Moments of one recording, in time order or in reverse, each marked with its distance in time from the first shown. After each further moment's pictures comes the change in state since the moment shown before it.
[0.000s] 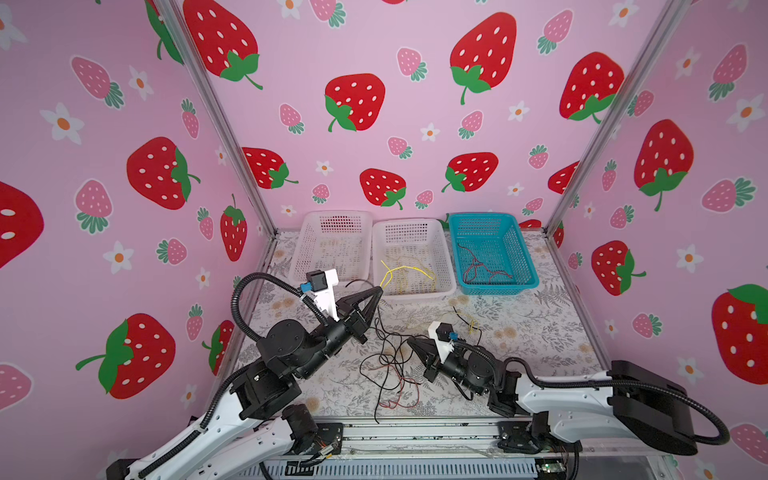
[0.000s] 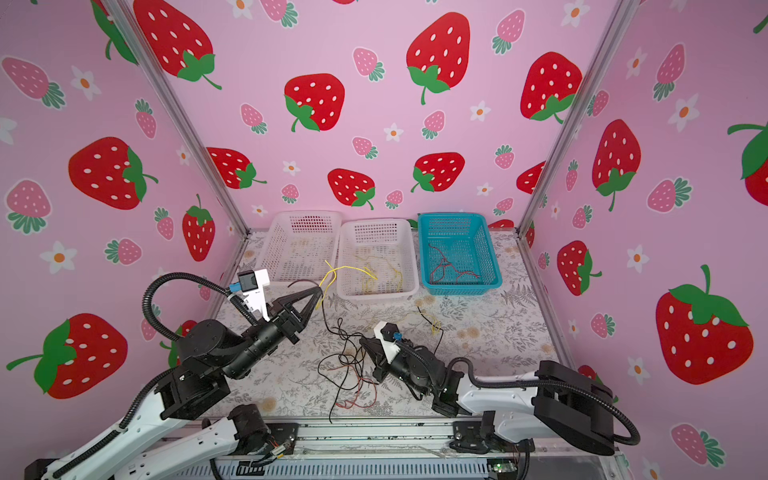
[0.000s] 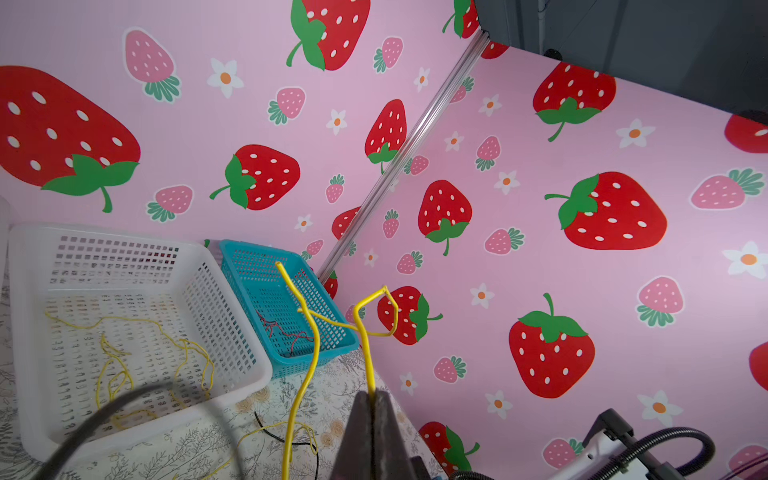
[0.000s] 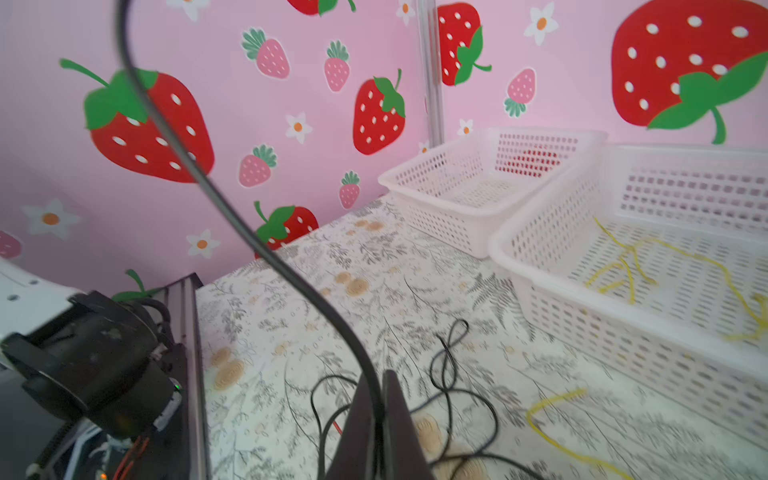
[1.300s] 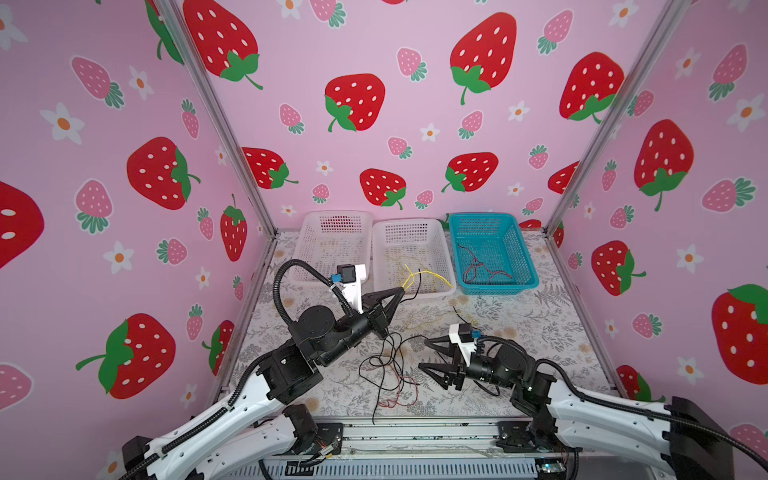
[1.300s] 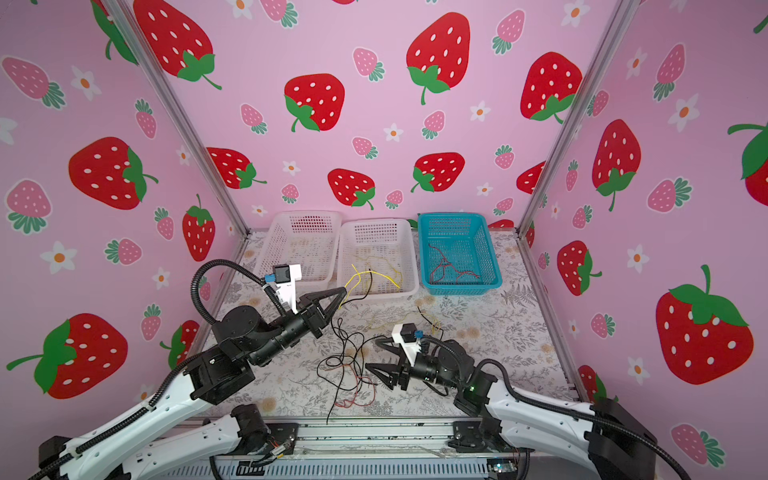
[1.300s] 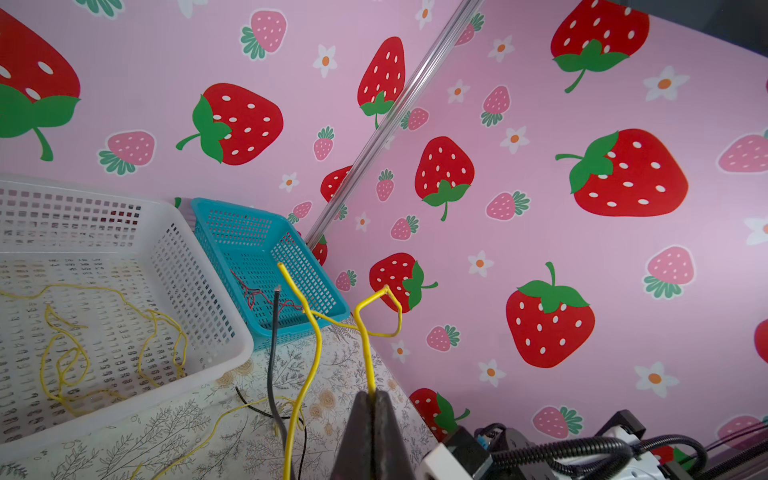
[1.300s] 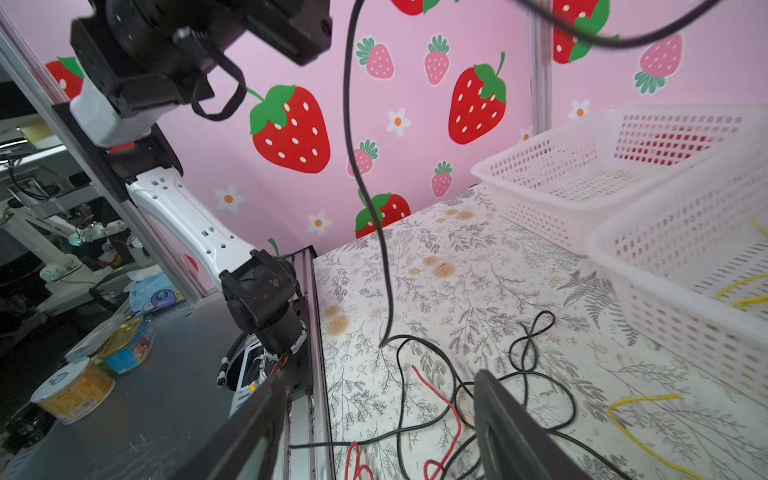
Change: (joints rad) left arm 0.000 0.173 0.003 0.096 0.105 -0.056; right arm -0.135 -0.282 -0.029 -0.192 -0.499 0.055
